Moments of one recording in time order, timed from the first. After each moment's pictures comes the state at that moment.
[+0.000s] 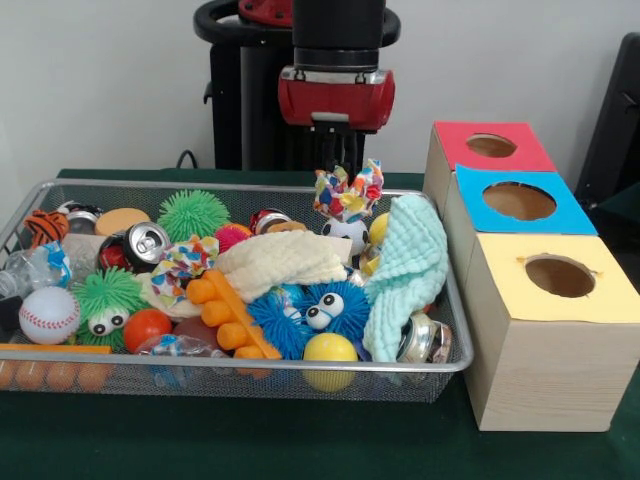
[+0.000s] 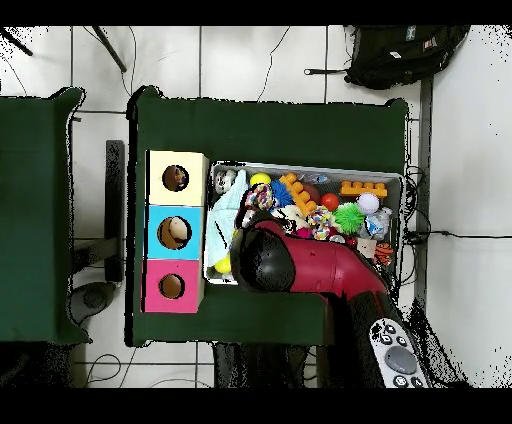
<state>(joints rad) -0.41 -0.84 0.18 1.90 -0.17 0.25 1.98</state>
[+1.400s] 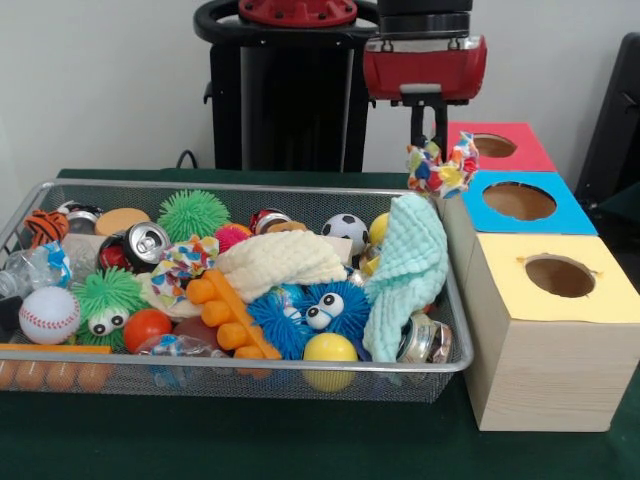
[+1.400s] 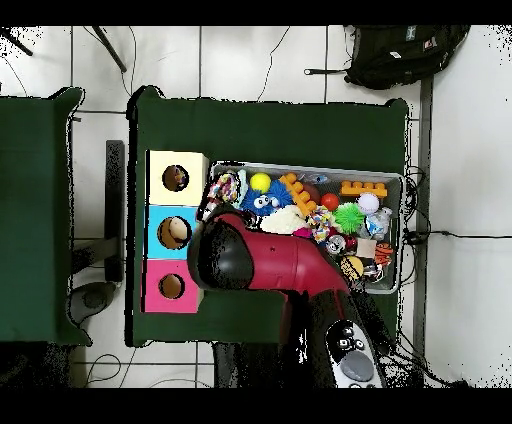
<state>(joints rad) -0.28 -0.89 0.18 1.90 -0.03 0.29 1.98</state>
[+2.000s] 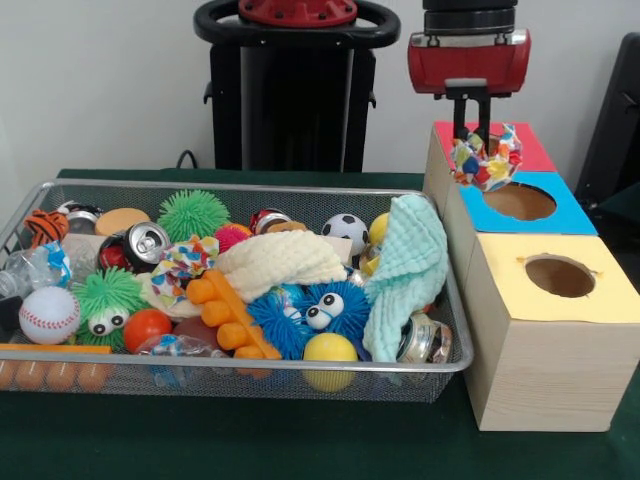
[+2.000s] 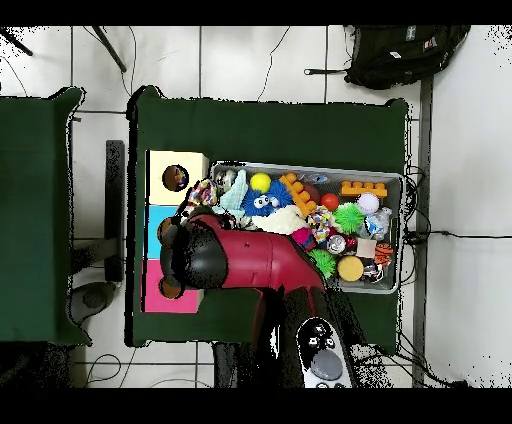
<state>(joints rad) -0.20 -0.89 0.15 1.87 0.00 0.36 1.98</state>
